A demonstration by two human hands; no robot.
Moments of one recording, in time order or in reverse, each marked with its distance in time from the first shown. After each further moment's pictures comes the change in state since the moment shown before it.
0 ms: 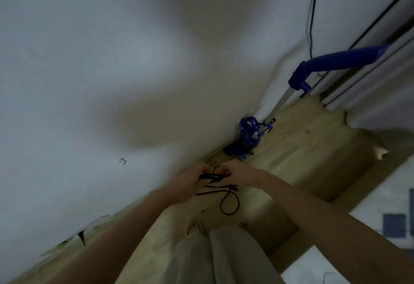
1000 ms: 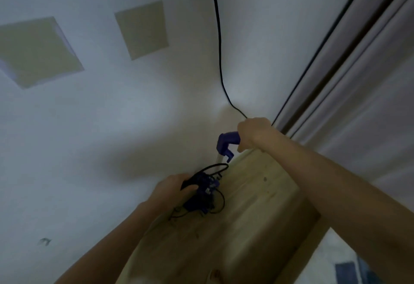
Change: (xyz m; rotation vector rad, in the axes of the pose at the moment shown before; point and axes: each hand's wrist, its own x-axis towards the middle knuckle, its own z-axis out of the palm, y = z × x) left_hand 0.117 0.172 -0.068 0.118 0.240 -0.032; right_hand -0.136 -0.039 -0.302 -0.932 0.386 0.463
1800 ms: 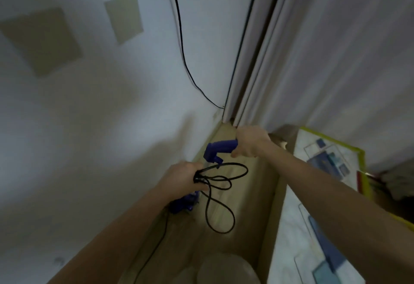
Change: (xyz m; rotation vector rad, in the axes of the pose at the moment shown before) left_hand -0.071 -0.012 -0.005 0.280 -0.145 0.614; right_hand -0.148 -0.083 0.078 0.339 0.142 0.354
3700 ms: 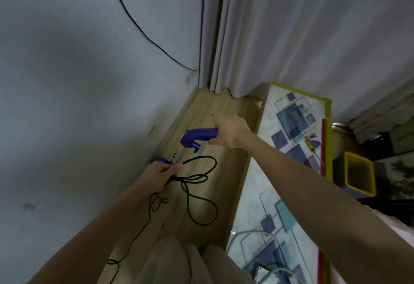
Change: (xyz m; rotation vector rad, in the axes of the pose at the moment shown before) left_hand -0.073 0.089 0.129 -0.546 -0.092 -0.388; right_hand -0.124 0.082 0.111 0.208 0.005 -0.065
